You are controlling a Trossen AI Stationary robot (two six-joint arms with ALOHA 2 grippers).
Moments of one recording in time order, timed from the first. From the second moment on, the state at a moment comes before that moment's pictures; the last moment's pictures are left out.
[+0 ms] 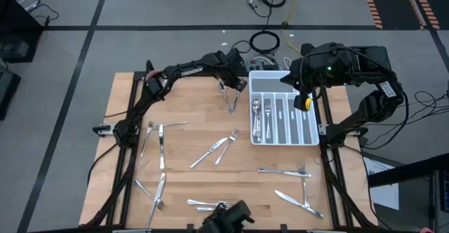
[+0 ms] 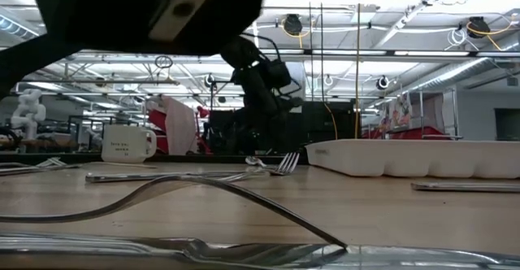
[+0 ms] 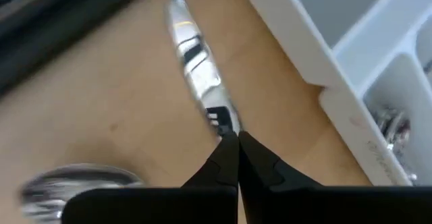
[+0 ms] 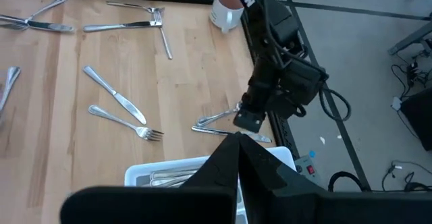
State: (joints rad) left arm 0.58 2.41 2.10 -0.81 0.27 -0.34; right arm -0.08 1.50 2.32 -1.57 0.26 -0.06
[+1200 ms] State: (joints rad) left arm 0.48 2.44 2.26 -1.13 0.10 0.33; right arm -0.08 1.50 2.28 -1.57 0.33 0.02
